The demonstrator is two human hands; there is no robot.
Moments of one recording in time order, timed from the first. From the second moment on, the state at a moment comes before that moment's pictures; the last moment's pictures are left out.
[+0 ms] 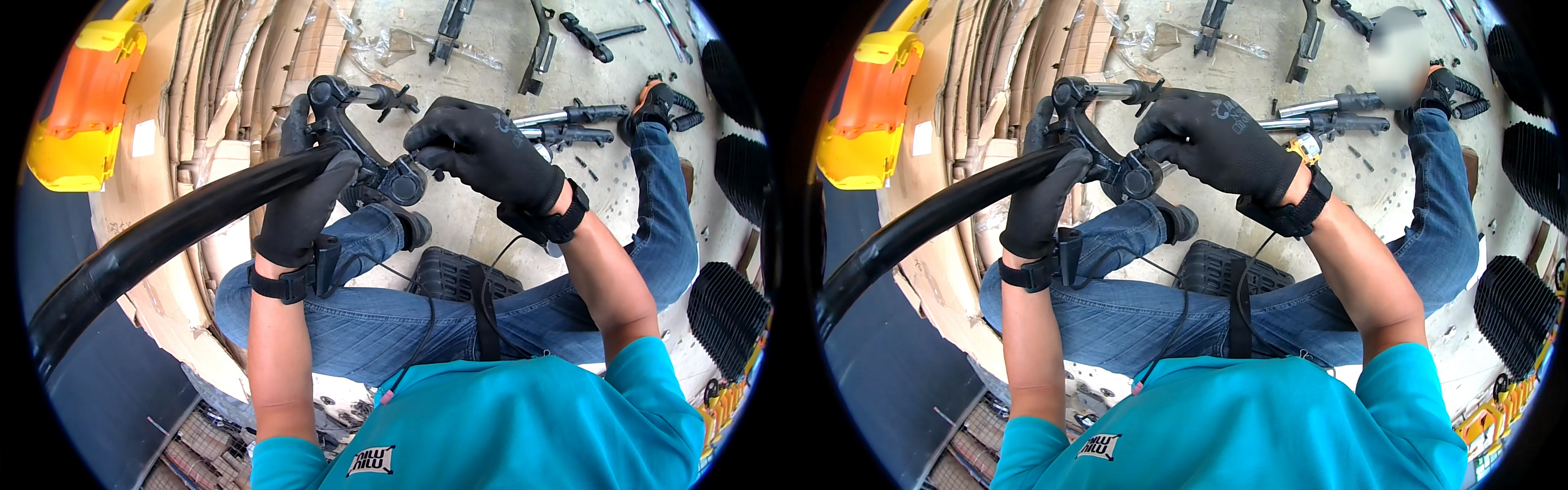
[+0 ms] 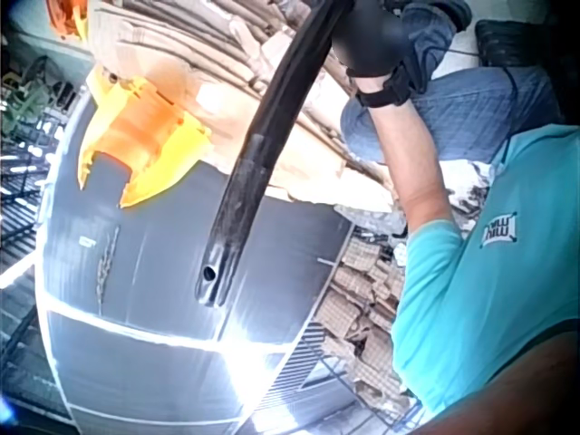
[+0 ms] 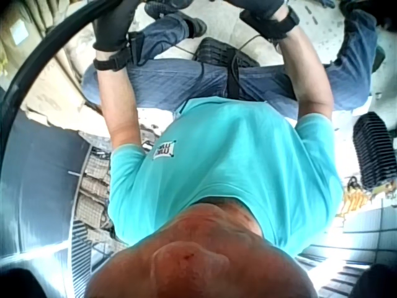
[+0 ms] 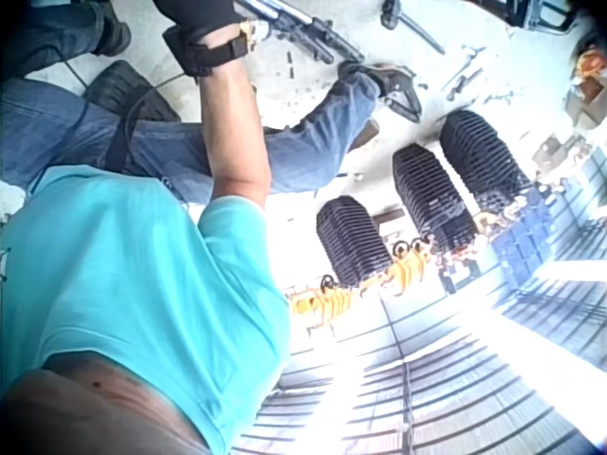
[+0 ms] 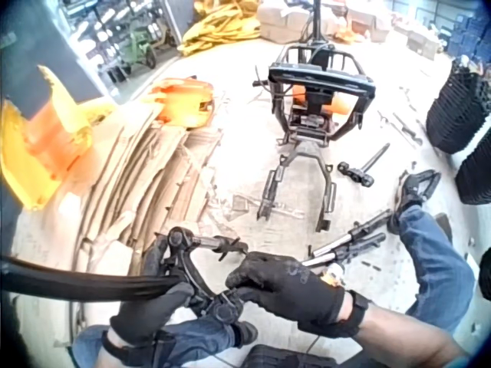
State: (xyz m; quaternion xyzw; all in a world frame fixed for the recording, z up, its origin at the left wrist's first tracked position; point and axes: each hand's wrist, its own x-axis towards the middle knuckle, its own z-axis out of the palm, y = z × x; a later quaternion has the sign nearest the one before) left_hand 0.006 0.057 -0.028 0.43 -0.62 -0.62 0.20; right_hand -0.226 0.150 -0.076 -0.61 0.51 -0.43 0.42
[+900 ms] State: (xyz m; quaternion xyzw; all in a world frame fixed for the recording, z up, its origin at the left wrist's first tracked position) left_hand 0.003 0.058 -0.028 0.42 -0.62 -0.62 0.21; right_hand -0.230 0.148 -0.080 -0.62 0.48 -0.44 0.44
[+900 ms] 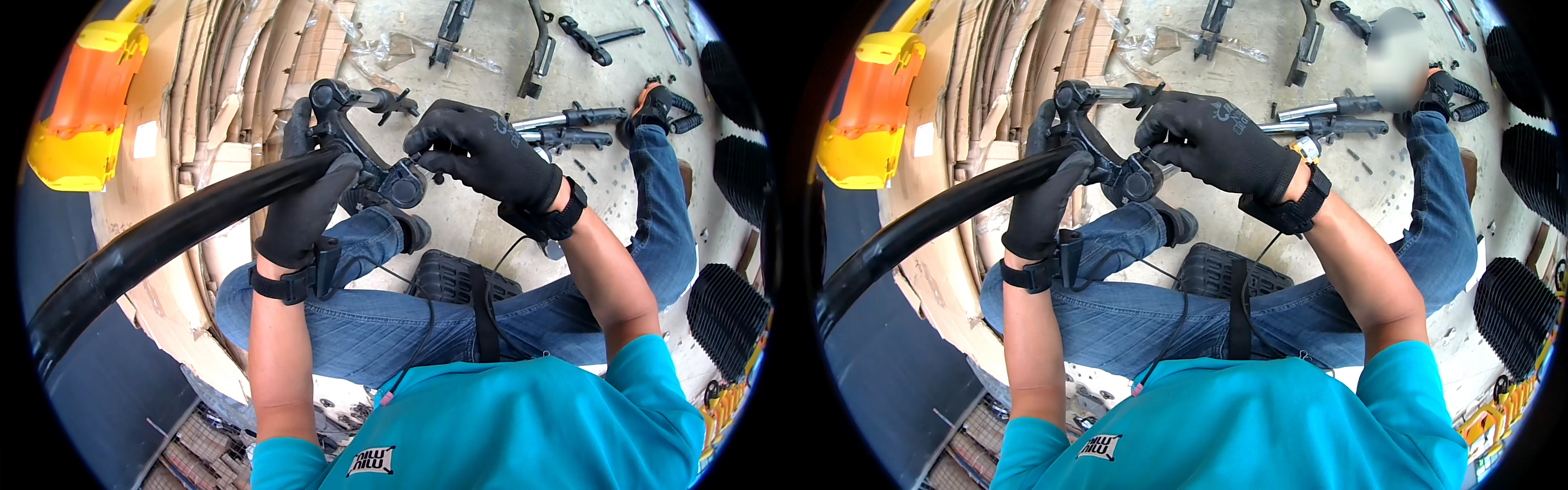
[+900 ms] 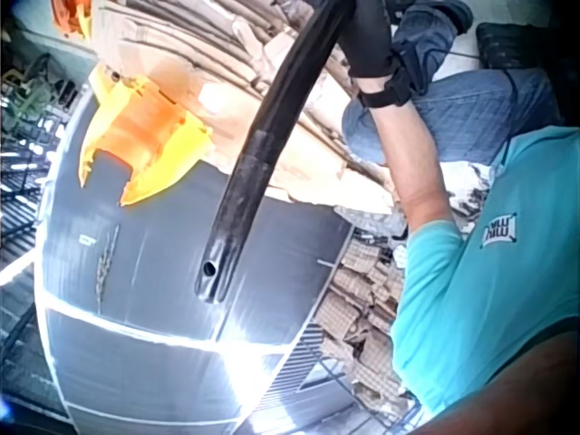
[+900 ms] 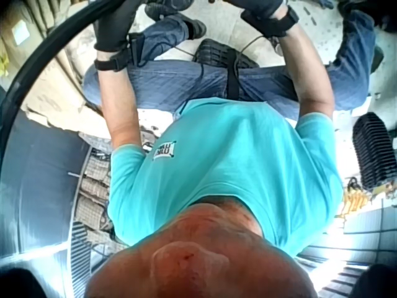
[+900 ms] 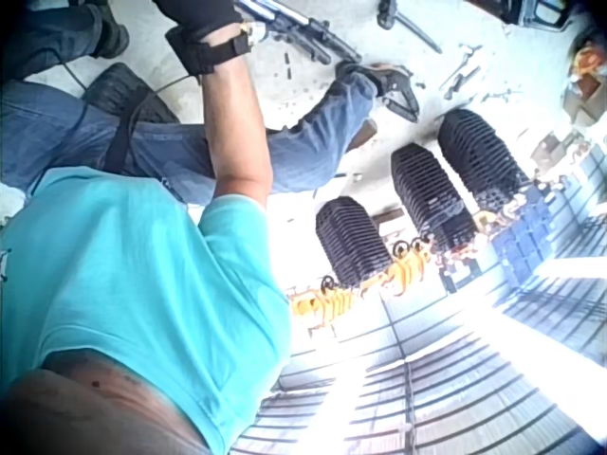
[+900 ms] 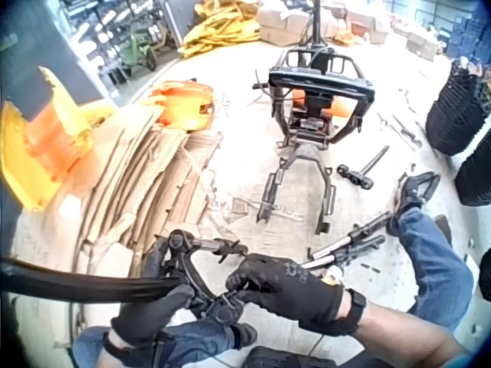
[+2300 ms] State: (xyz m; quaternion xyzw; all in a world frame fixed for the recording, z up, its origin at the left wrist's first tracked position) left_hand 0.000 0.059 -0.027 0.43 -0.62 -0.62 0.22; right_hand -0.229 0.146 -0.087 -0.61 0.46 -0.45 0.46
